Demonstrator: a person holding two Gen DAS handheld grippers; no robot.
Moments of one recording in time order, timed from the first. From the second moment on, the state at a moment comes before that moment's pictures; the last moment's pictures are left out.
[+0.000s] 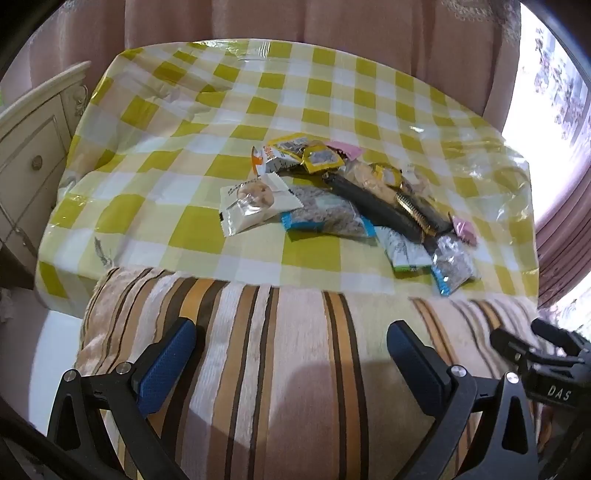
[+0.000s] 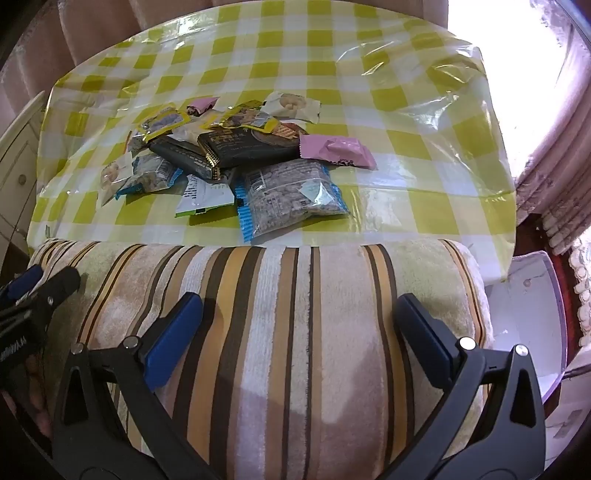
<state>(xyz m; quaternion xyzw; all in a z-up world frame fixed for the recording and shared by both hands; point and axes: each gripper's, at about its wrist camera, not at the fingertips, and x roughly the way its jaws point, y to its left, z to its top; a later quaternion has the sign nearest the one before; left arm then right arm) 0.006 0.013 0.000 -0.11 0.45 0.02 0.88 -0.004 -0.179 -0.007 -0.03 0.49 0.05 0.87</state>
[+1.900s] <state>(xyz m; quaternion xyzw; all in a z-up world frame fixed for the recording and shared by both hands) 0.121 0.088 -0.023 -0.19 0.45 0.06 0.87 0.140 -0.176 -0.066 -0.05 0.54 0.09 0.83</state>
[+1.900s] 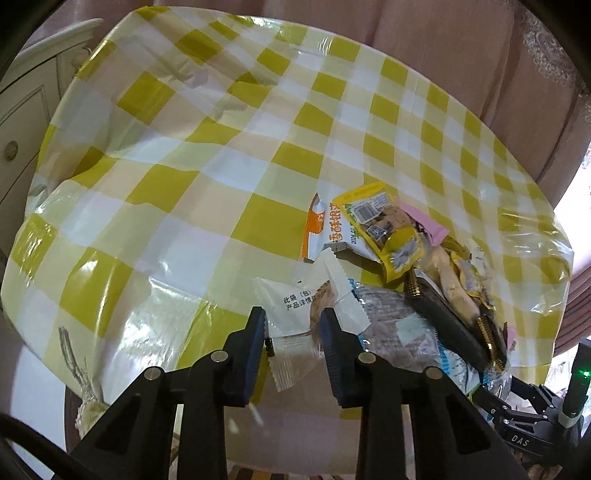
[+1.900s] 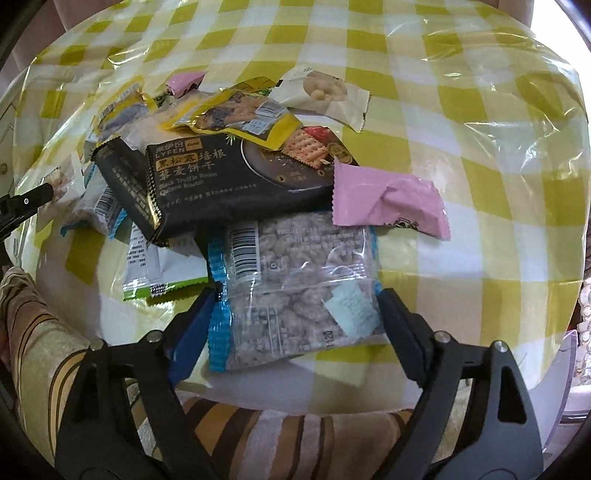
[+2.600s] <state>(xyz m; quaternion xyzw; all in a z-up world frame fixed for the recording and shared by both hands) 0.066 0.045 0.012 -0.19 0.40 0.06 0.90 0.084 -0.212 -0.031 0.03 0.49 0.11 0.87</state>
